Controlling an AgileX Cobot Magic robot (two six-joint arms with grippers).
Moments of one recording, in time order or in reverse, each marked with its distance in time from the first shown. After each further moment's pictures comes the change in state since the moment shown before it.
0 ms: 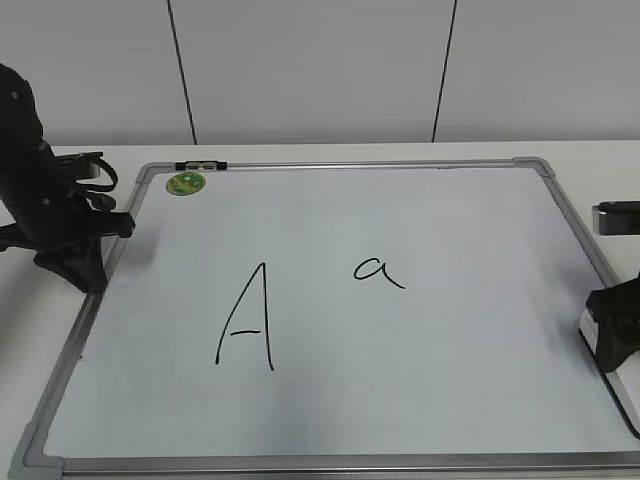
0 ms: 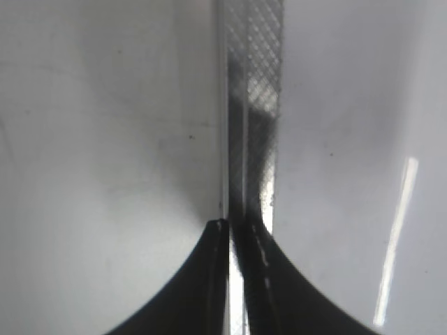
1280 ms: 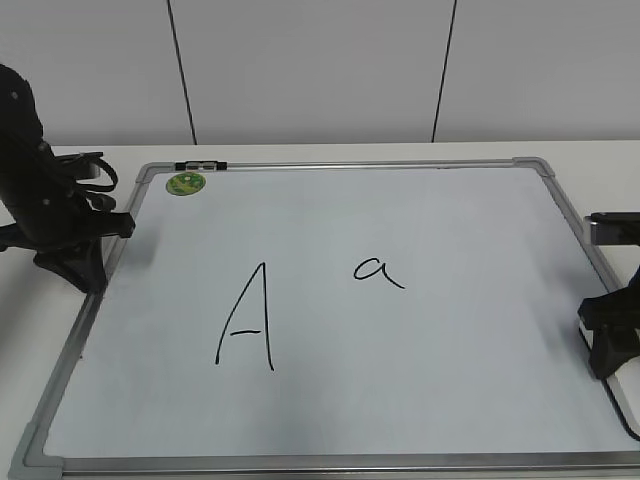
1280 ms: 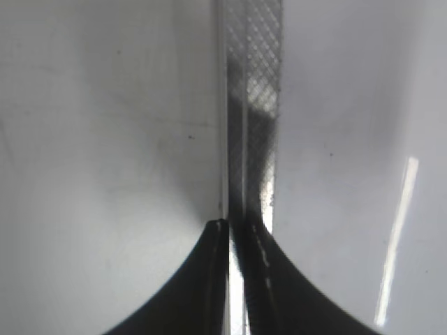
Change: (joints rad) left arm 0.000 0.000 0.000 -0.002 0.000 0.000; right arm -0.002 0.050 0.000 0.046 -0.031 -0.044
